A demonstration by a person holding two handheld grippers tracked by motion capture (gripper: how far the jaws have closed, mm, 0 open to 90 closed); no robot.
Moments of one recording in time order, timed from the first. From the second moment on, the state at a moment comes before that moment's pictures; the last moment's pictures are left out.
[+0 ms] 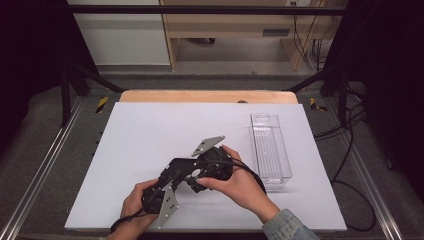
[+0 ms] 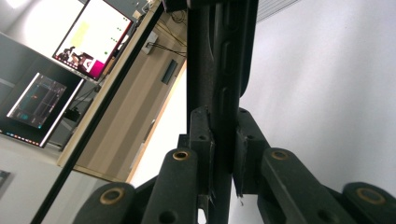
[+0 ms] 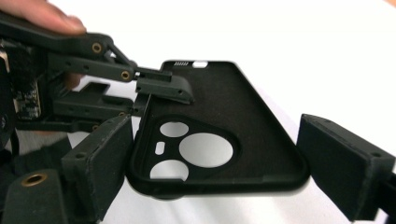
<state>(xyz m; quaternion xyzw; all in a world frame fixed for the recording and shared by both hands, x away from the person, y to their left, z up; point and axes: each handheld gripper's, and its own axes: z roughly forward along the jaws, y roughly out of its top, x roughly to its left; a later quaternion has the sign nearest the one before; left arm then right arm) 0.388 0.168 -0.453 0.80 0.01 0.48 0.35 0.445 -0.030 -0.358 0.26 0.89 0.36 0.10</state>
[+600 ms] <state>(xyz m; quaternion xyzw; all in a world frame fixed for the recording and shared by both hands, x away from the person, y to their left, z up) 0.392 0.177 -0.453 0.80 0.04 0.49 0.35 0.431 -0.085 -0.378 0.32 0.82 0.45 0.13</state>
